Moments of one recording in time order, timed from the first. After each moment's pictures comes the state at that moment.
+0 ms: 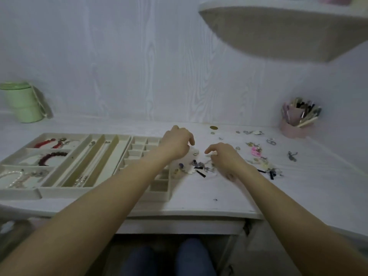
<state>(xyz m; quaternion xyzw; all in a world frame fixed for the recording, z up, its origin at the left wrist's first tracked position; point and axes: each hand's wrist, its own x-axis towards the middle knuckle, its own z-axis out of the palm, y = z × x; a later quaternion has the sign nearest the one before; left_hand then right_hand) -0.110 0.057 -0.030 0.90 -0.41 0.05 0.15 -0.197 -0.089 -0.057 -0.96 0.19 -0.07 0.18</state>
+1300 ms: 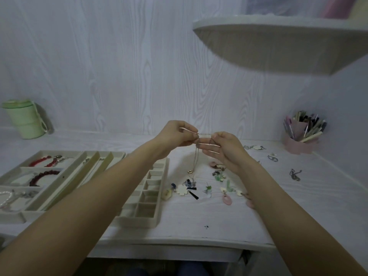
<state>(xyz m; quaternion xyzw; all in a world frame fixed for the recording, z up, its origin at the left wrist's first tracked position) -0.100 0.036 0.022 0.70 -0.32 -0.17 0.62 -0.188 -0.108 0.002 -0.65 0.09 -0.17 0.74</state>
